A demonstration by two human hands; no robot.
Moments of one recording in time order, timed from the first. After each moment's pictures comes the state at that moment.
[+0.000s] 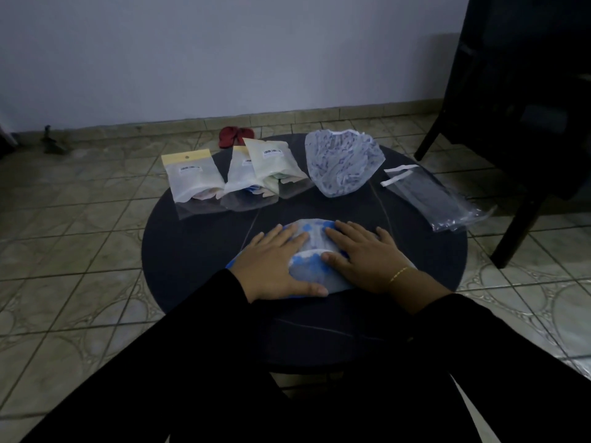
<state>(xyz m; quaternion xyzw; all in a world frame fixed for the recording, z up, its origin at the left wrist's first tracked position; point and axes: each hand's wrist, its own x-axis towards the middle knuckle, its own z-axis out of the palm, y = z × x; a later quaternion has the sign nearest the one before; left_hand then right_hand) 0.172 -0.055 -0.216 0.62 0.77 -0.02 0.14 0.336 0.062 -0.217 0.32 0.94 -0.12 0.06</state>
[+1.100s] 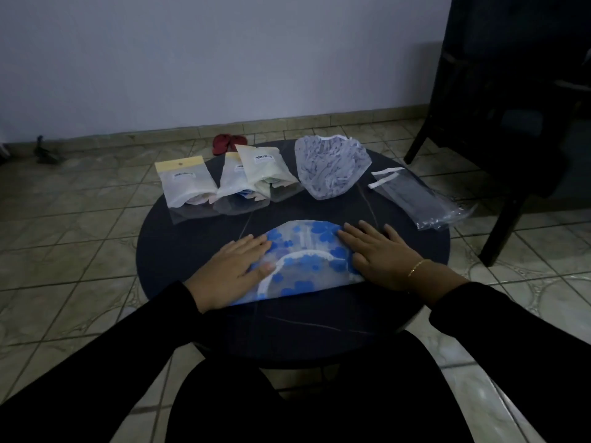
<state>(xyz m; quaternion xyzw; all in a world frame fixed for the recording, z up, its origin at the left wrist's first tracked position) 0.134 -0.092 -0.224 0.63 0.76 0.10 0.15 0.371 0.080 -0.208 0.30 0.95 -0.08 0.10</state>
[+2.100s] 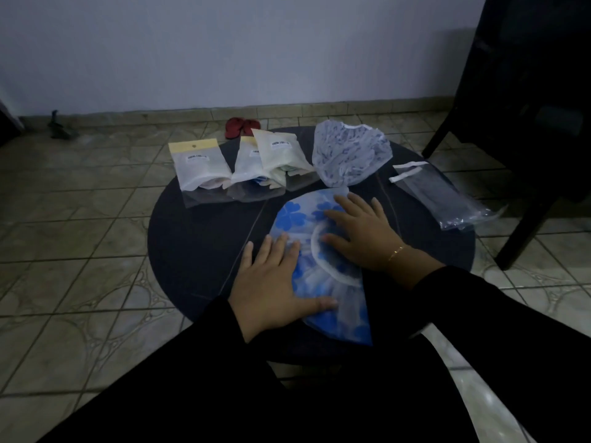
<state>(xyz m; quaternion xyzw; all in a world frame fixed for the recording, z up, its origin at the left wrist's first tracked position) 0.203 -0.093 -0.225 0.54 0.83 -0.02 0.12 0.315 0.078 -0.211 0.27 0.96 -0.10 -0.04</state>
